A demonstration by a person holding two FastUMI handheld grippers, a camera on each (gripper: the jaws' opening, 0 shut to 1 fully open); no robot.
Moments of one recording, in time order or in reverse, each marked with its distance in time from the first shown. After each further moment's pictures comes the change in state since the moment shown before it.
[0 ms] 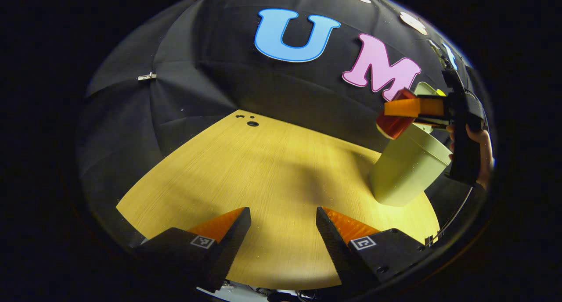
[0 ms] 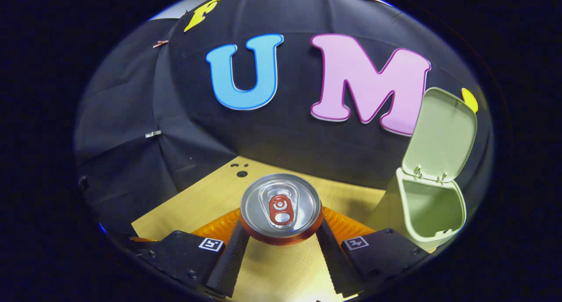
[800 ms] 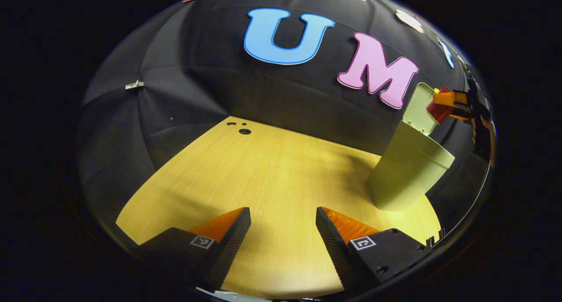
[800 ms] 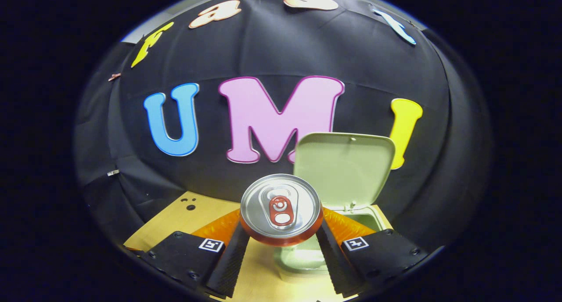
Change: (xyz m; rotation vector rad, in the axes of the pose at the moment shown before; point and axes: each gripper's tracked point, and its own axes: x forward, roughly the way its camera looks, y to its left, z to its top) left arm 0.023 0.002 0.026 0.034 -0.006 0.010; right arm -0.063 -0.184 0.065 0.106 -0.124 -0.305
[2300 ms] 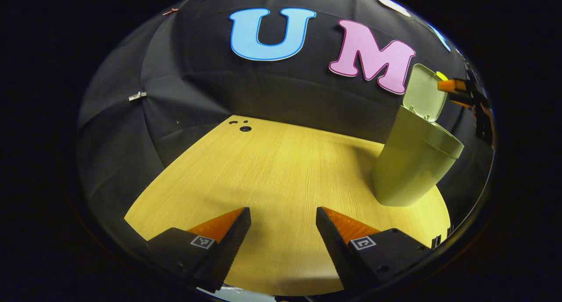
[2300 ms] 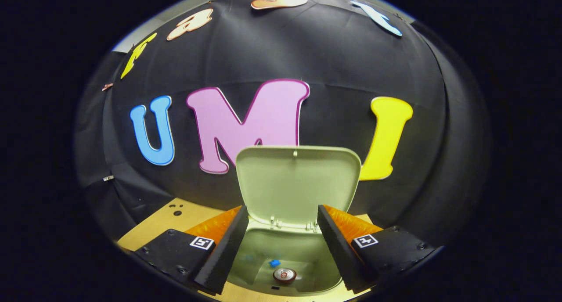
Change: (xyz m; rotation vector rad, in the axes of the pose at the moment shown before) left arm -0.003 -0.060 -0.012 0.071 0.059 0.091; right arm 0.028 -0.074 0.040 -0.006 -0.098 0.012
